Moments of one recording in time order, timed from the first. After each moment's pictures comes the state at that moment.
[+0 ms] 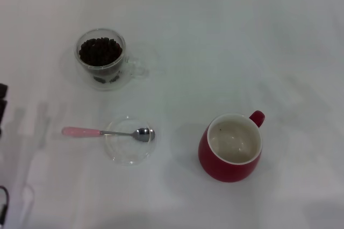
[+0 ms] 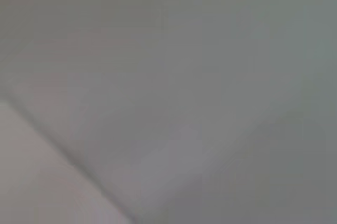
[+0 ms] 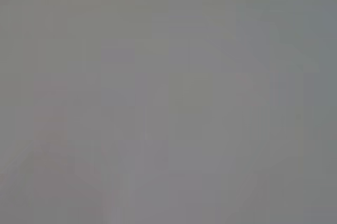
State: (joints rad) left arm -0.21 -2.09 0.70 -0.39 0.93 1.76 -0.79; right arm 0.06 1.91 -1.22 0.01 -0.25 -2.12 0.23
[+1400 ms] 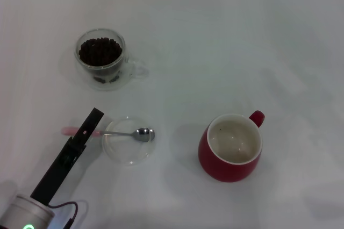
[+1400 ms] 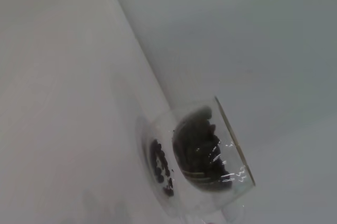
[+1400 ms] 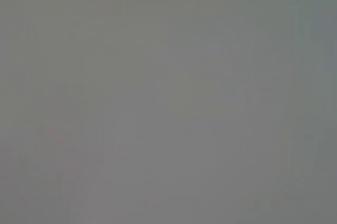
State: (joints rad) left arm -0.29 -2.11 0.66 -0.45 1.23 1.47 -1.08; right arm 0.09 1.90 -1.17 -0.01 -0.22 -2.07 0.24
